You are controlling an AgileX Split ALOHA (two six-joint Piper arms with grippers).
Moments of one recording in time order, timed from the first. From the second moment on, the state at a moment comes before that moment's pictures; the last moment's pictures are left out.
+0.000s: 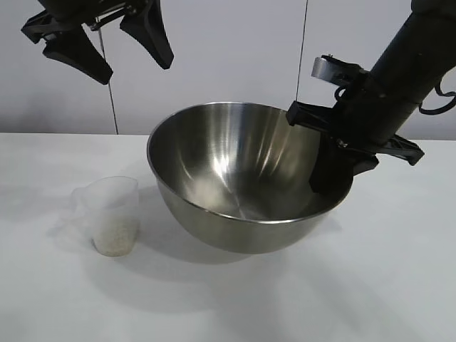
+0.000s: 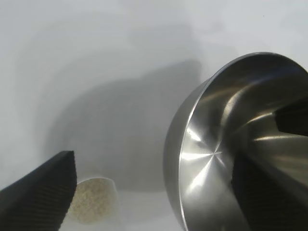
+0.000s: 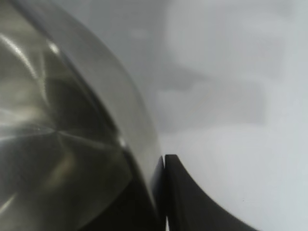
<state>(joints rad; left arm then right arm) -0.36 1.77 -1.49 -0.39 0.84 0.16 0.21 1.85 -1.20 0.44 0.76 -0.19</state>
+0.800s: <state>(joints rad) -0.36 1.77 -1.49 -0.39 0.84 0.16 0.25 1.98 -1.20 0.47 0.72 -0.17</state>
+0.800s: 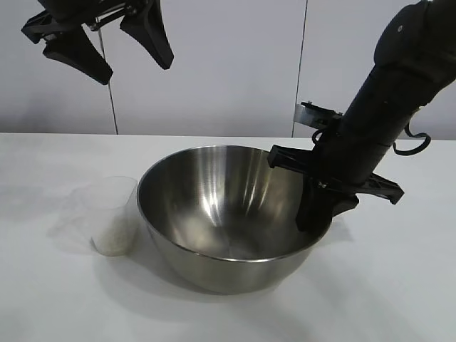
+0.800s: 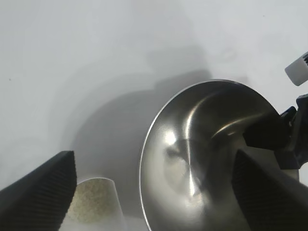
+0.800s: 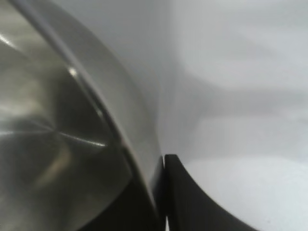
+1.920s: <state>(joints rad) -0.36 1.77 -1.49 -0.39 0.83 0.16 0.10 1.70 -1.47 0.28 1.06 -0.03</state>
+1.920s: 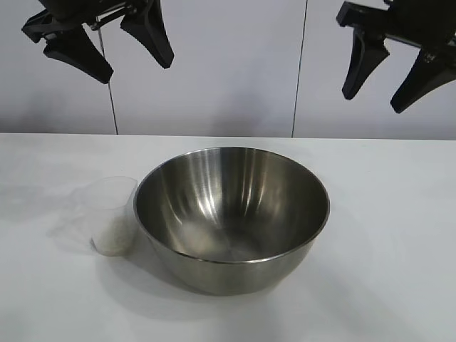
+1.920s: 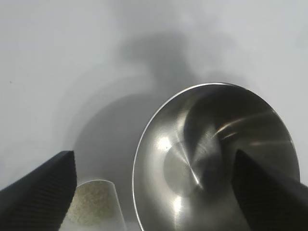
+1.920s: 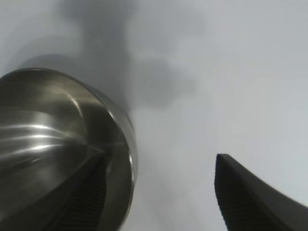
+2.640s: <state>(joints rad) -0.36 1.77 -1.49 -0.39 0.81 0.16 0.10 1.68 -1.47 0.32 1.07 -0.04</state>
